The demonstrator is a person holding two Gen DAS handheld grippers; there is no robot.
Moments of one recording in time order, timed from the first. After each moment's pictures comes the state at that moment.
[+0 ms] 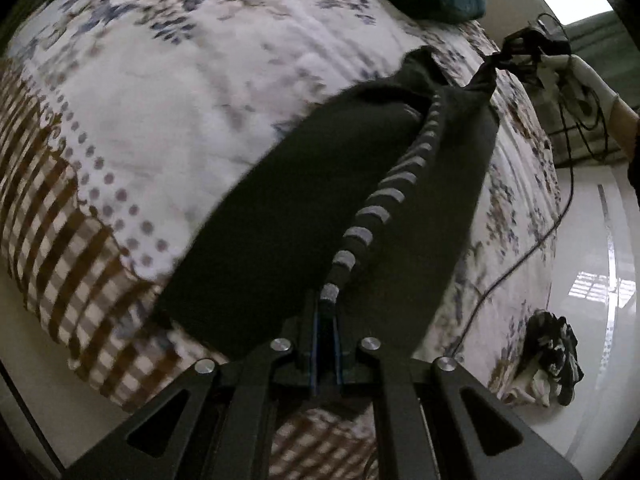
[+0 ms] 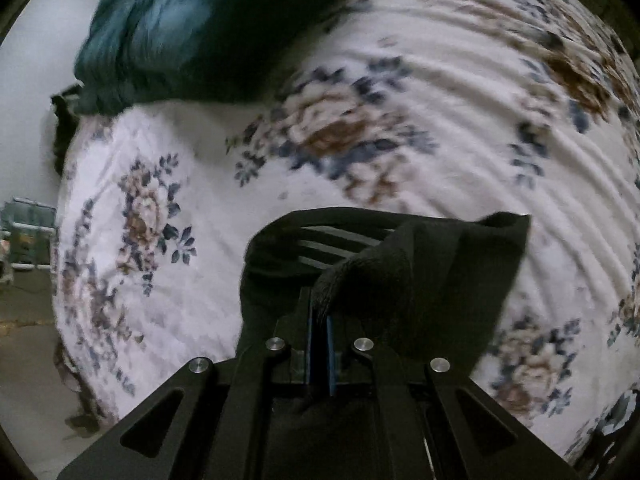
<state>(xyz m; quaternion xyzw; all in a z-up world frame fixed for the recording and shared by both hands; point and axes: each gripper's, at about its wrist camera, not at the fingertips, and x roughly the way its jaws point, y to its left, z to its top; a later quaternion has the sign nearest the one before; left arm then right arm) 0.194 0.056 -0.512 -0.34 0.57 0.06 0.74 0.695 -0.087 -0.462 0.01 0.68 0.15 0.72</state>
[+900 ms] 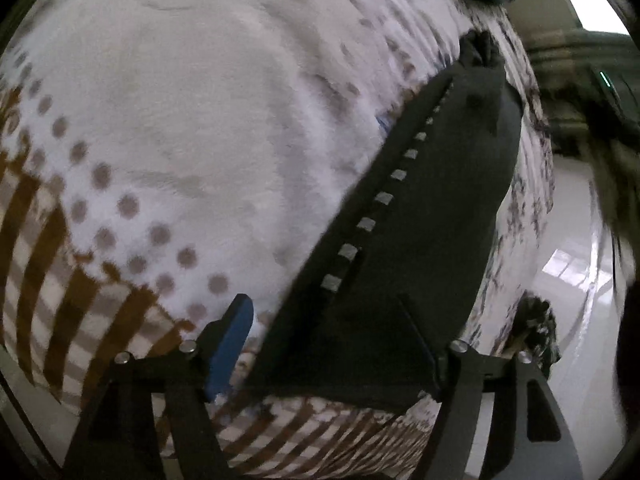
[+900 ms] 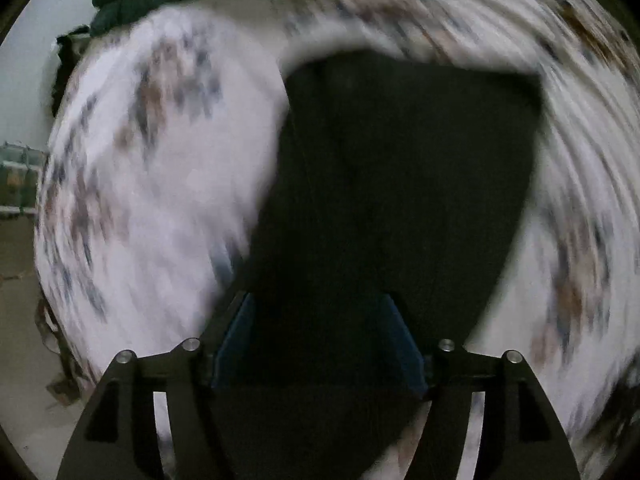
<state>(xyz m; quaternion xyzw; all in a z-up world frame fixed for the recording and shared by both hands) 0.209 0.144 -0.583 -0.38 0.64 -0.01 0.67 0.505 -0.085 -0.505 -0.03 0.71 0.15 0.68</state>
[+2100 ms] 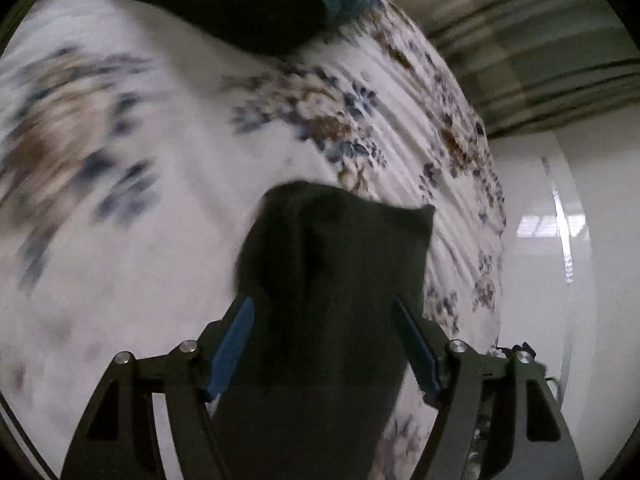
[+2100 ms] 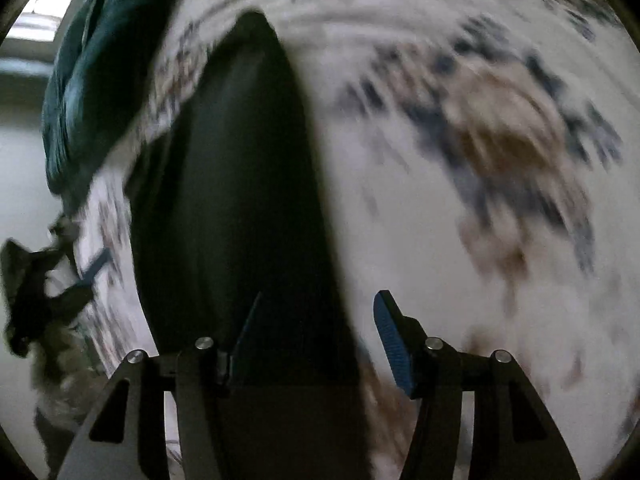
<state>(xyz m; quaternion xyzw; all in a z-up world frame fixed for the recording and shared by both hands) 0.651 0.090 -0.533 -0.29 0.58 -0.15 0.74 0.519 -0.319 -0.528 0.28 0.65 0.04 0.70</state>
